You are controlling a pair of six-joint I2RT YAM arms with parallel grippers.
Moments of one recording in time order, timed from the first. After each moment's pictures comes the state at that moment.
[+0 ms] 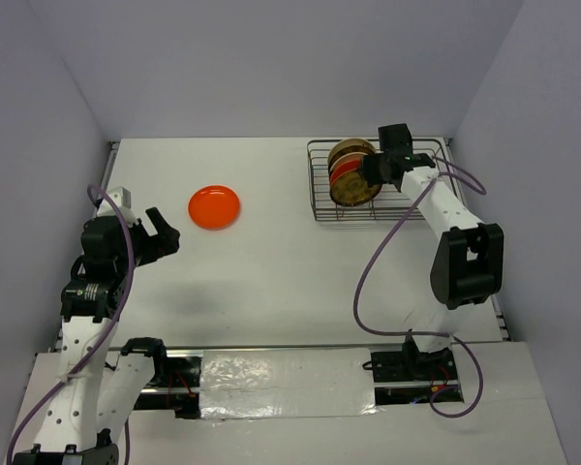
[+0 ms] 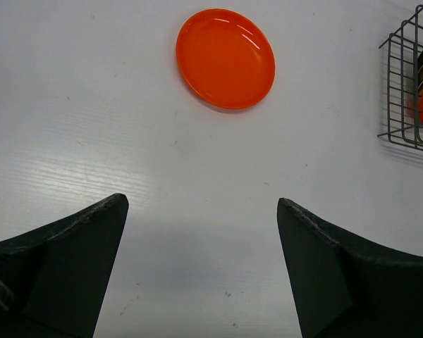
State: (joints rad) left arm 0.01 0.67 0.84 -0.66 0.03 -0.37; right arm 0.16 1.74 1.46 -0.54 0.11 1.58
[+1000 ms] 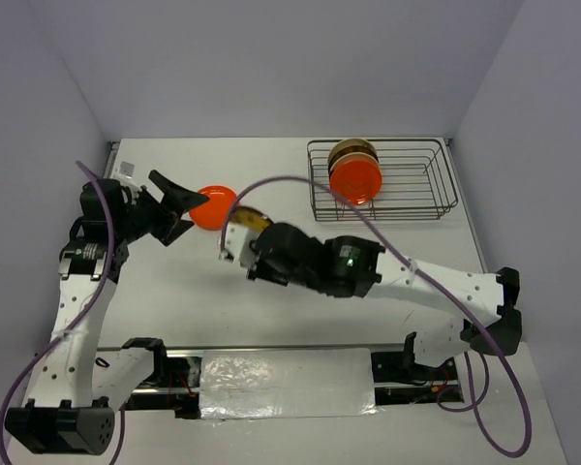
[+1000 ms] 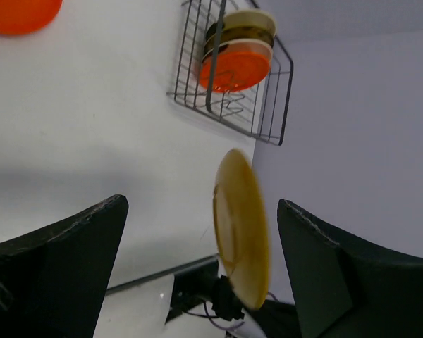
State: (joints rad) left arm 0.01 0.89 1.08 -0.63 0.46 -0.98; right arm 1.23 1.41 1.52 -0.72 0.28 -0.22
